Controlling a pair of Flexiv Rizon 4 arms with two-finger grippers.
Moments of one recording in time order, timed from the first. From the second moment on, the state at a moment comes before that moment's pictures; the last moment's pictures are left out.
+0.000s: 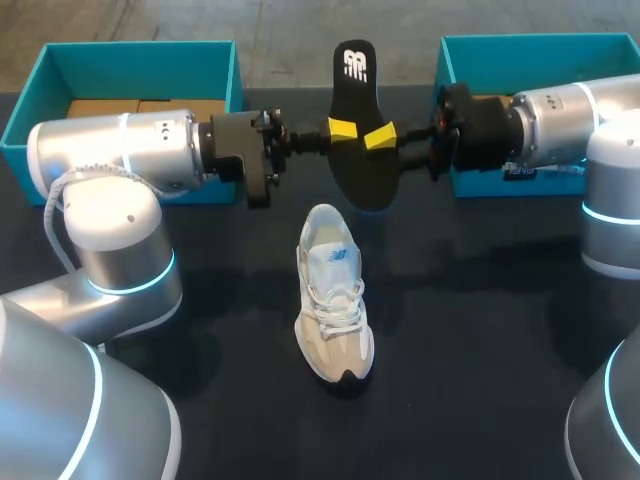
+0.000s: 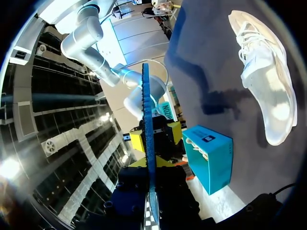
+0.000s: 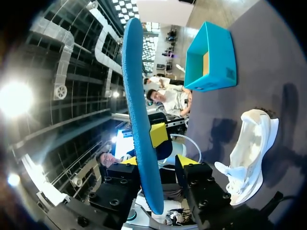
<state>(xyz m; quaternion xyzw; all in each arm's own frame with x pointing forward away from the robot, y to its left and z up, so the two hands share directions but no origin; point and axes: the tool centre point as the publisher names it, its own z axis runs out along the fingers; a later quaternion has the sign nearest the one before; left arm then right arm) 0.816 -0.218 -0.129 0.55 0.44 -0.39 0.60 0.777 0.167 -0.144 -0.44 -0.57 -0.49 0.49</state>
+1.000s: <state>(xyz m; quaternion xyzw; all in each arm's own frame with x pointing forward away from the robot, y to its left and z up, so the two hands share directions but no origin) 0.818 -0.213 -0.137 0.56 0.44 -0.38 0.59 0.777 0.172 -0.144 -0.43 -0.57 -0.50 0.48</state>
